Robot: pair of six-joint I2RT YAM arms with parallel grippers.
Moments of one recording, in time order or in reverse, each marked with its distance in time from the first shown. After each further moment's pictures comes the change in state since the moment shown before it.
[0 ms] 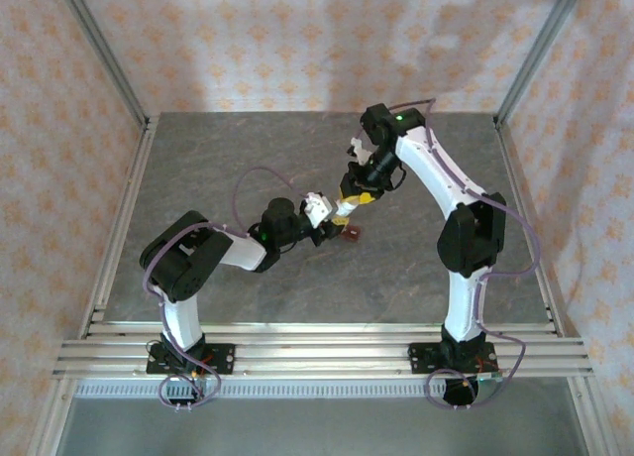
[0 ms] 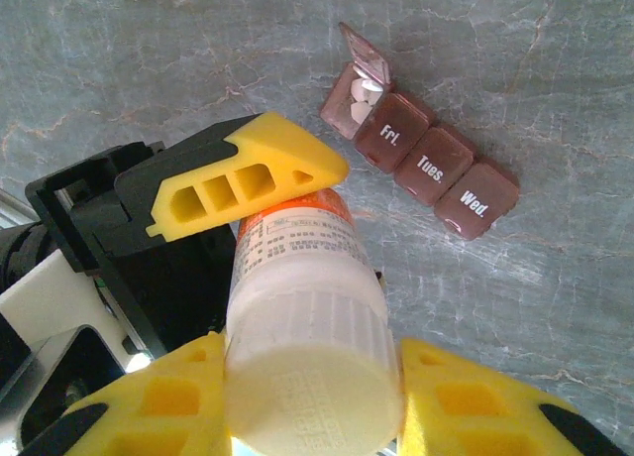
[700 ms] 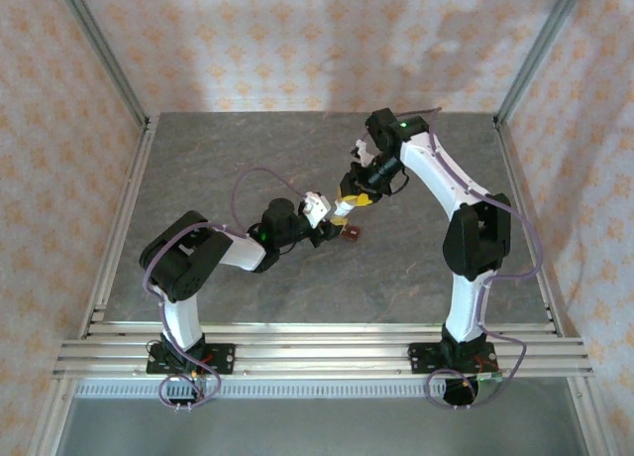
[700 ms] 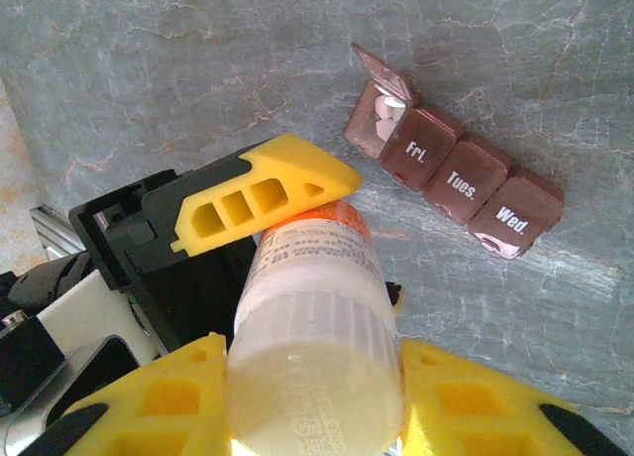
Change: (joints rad) left arm 0.001 -0.002 -0.005 -0.024 -0.008 -0.049; right arm -0.022 -0.040 -0.126 0.143 -0.095 0.104
